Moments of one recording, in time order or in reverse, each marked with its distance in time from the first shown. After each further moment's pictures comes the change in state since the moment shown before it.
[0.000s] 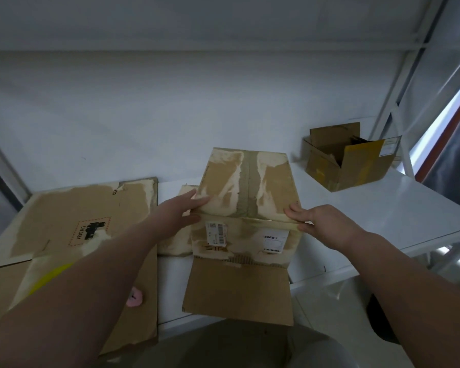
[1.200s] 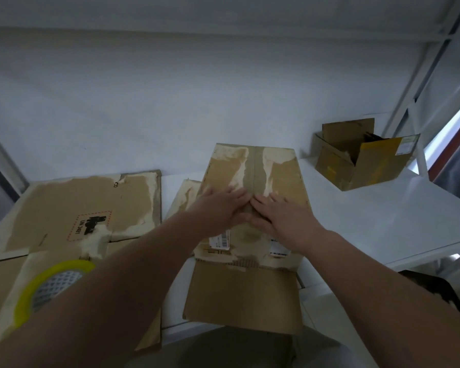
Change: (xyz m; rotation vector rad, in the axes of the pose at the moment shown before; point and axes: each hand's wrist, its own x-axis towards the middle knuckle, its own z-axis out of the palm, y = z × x) left_hand 0.036 0.052 0.023 0.512 -0.156 0.230; right_hand 0.052 -0.075 0.026 -0.221 -0.008 -0.173
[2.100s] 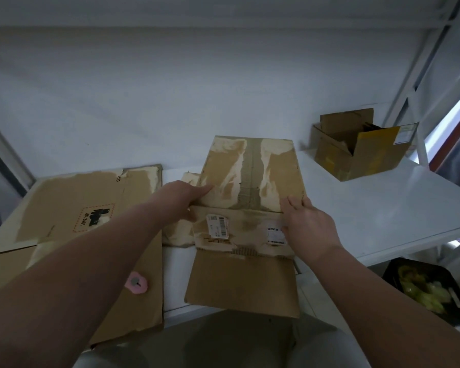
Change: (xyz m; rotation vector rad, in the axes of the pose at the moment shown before) left_hand -0.045 -0.040 -0.007 0.008 0.018 -0.214; right_hand -0.046 0.007 0.032 -0.195 0.291 0.312
